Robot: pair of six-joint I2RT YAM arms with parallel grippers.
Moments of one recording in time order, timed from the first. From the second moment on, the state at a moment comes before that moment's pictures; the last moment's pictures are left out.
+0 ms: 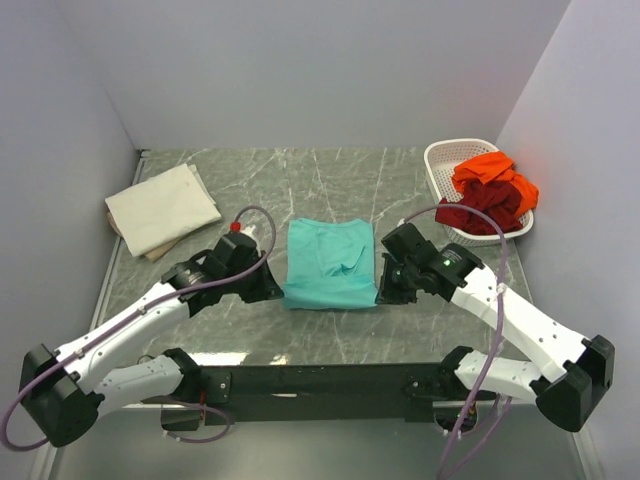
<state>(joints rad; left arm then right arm) -0.70 0.98 0.77 -0.61 0.12 -0.85 0.70 1.06 0.97 -1.01 -0.01 0.85</state>
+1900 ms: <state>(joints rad) -0.35 1.48 0.96 -0.23 0.42 -0.69 0.36 1.59 1.38 -0.85 -0.03 0.51</state>
